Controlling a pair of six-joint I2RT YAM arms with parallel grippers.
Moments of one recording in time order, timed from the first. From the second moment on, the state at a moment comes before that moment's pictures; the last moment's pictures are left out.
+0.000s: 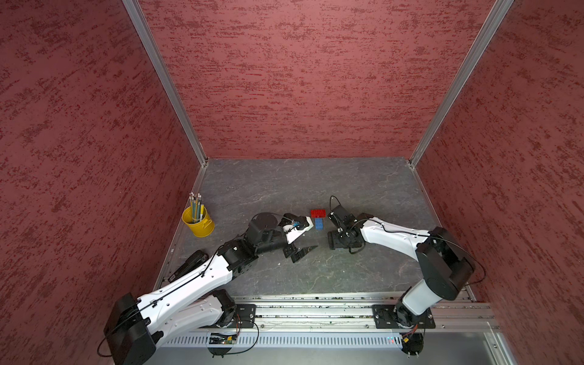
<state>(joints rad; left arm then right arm) -0.80 0.97 0.68 -0.10 0.30 0.27 0.67 1.63 0.96 -0.65 0.07 0.59</state>
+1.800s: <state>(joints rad) -0.40 1.05 0.74 -0.10 0.39 -0.20 0.67 1.72 1.22 -0.64 0.10 0.59</state>
